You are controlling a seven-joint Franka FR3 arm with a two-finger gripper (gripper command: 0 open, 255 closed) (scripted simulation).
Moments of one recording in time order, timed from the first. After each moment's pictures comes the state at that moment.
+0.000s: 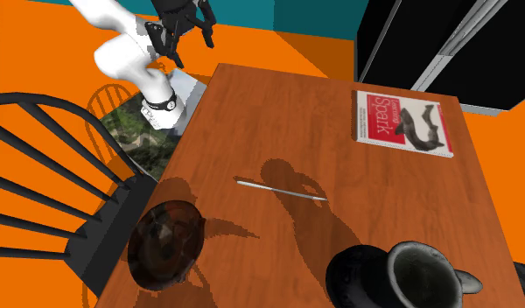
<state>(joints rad) -0.01 -0.81 -0.02 -2.36 0.03 1.70 0.04</state>
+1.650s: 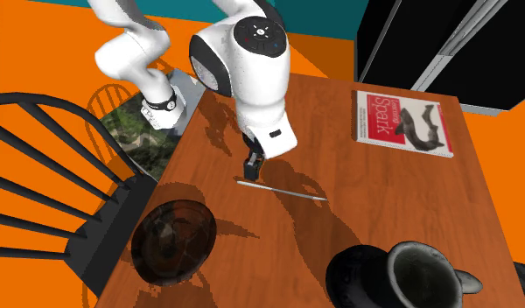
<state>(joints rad) 0.05 0.10 -0.16 -1.93 0.01 2.01 -0.46</state>
